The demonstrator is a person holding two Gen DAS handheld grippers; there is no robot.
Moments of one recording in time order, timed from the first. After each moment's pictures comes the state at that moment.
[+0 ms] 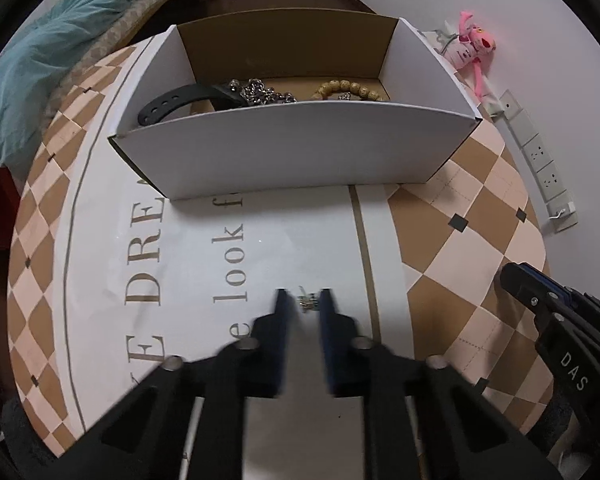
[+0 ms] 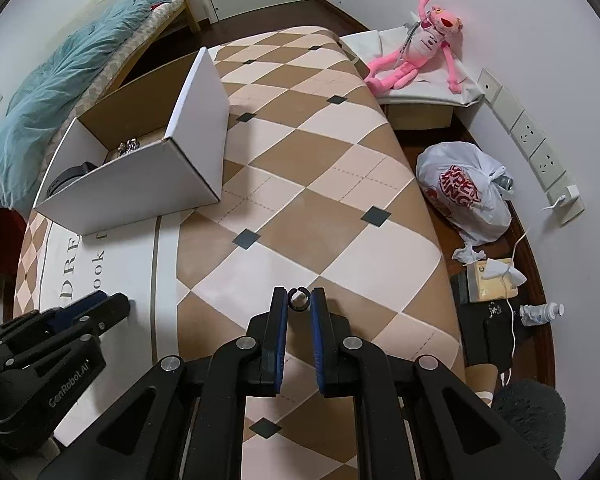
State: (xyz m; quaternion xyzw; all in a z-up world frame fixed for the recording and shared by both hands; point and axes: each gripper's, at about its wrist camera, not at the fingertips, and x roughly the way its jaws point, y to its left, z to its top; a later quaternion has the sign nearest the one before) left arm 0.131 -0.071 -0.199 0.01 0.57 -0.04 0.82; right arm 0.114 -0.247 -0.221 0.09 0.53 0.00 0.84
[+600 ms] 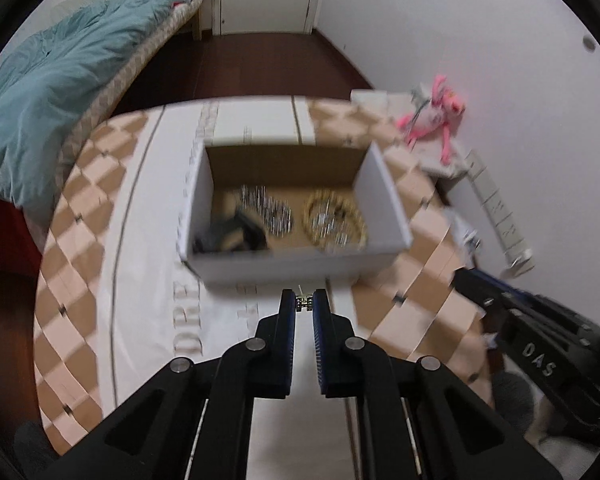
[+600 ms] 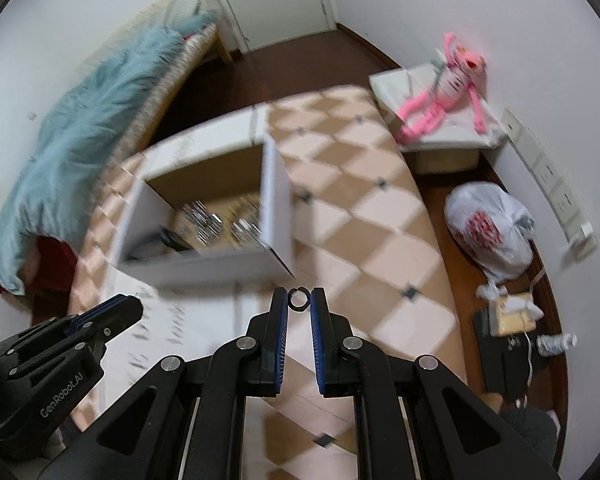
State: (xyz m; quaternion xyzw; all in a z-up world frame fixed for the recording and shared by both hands) left arm 0.136 -0.045 -0.100 -0.03 0.50 -0.08 0.86; right arm 0.136 -0.226 -0.132 0.13 0.48 0.07 0.87
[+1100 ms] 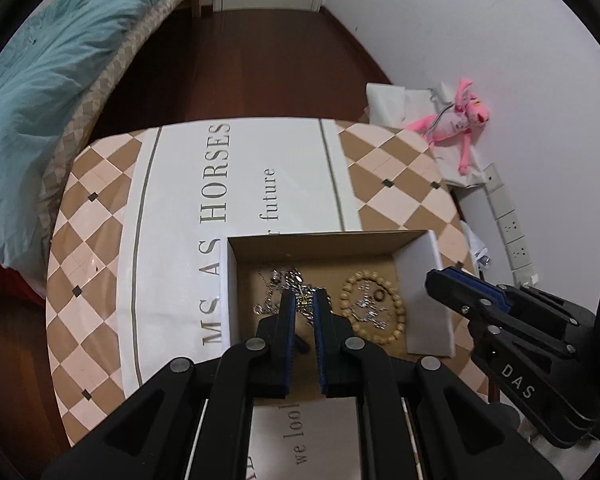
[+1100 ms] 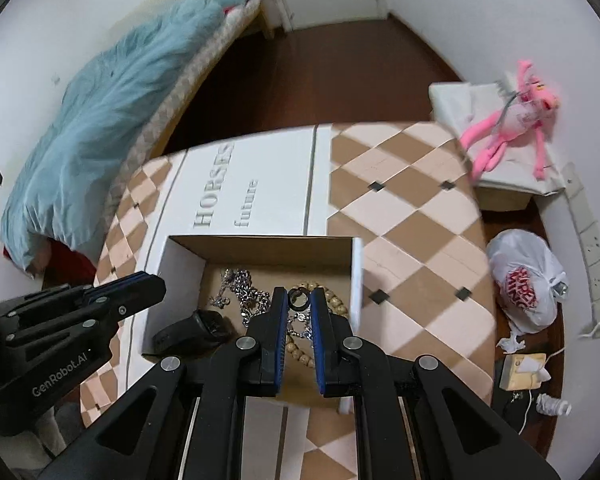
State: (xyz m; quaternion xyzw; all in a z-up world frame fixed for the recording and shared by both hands) left arm 0.253 -0.017 -0.099 -0.04 0.56 -0.07 0.83; right arm 0.269 -0.172 -0.135 0.07 0.53 0.13 0.83
